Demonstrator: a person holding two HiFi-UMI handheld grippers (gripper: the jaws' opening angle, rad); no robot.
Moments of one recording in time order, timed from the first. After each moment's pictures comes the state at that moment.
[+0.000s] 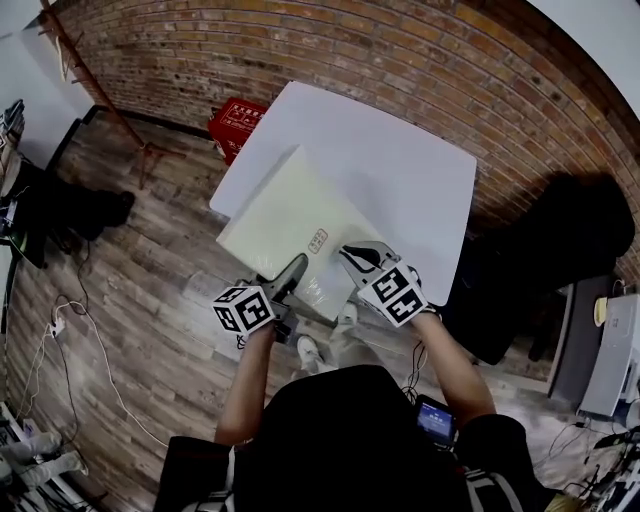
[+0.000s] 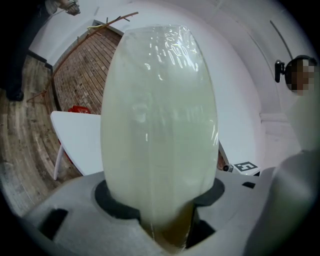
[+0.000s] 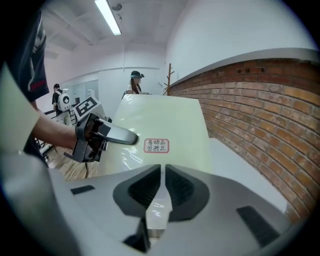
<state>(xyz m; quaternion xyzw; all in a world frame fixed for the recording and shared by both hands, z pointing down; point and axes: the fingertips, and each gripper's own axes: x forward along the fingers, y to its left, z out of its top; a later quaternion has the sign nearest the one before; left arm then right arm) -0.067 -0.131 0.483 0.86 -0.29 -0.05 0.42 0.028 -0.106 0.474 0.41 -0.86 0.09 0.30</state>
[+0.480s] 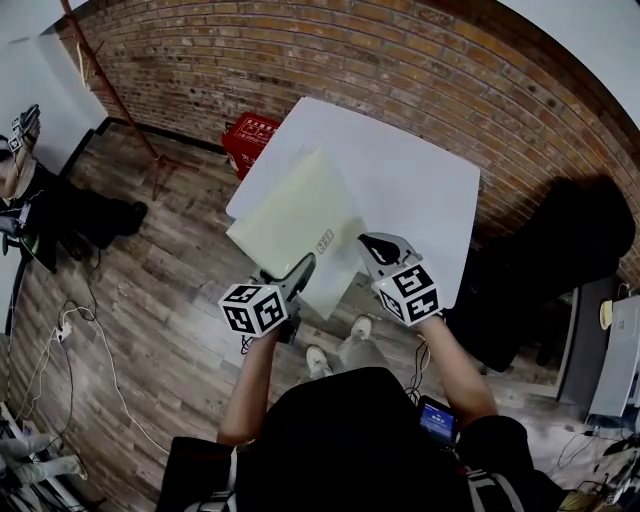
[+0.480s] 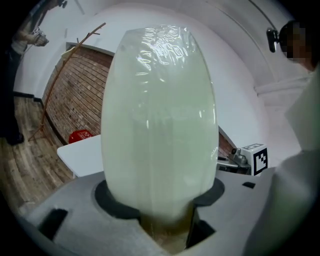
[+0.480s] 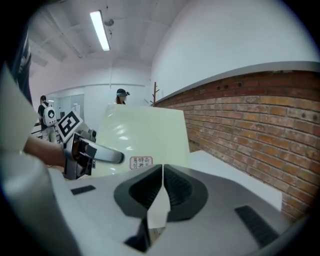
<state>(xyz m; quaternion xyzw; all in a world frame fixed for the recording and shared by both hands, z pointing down) -0.083 -0.121 0.445 0.89 -0.32 0.02 0.31 0.034 -0.107 0.410 0.50 -0.84 0.09 0.20</state>
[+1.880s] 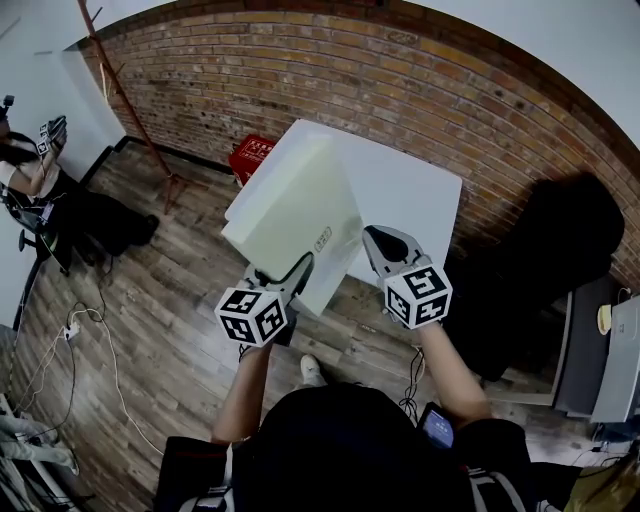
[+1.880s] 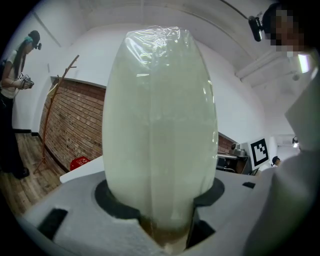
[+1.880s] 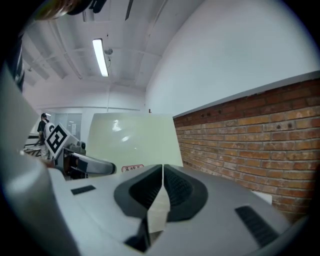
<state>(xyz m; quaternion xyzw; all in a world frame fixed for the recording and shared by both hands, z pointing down) -0.042 -0.038 0.338 0.92 -0.36 0.01 0.19 0.092 -0.030 0.301 0.53 -0.84 0.05 0.07</state>
